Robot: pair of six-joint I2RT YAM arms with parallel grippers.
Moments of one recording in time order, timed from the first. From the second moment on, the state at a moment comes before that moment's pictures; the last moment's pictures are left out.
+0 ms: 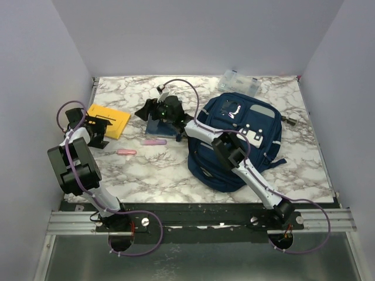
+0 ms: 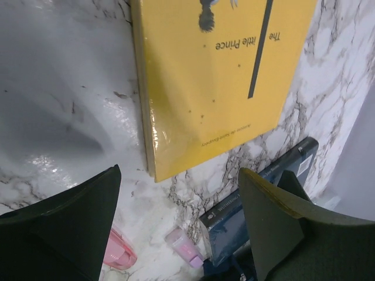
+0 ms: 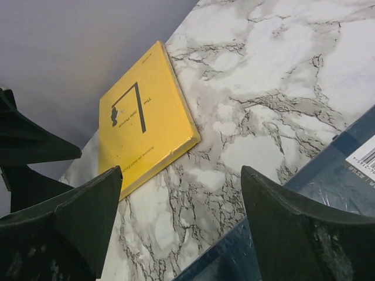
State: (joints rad) left arm 0.43 1.70 1.02 -0.26 0.27 -0.96; right arm 0.77 2.84 2.39 0.36 -0.29 0.58
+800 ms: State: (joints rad) left arm 0.39 1.77 1.14 -0.20 0.21 -1.14; right arm 0.77 2.41 1.77 0.61 -0.30 0.69
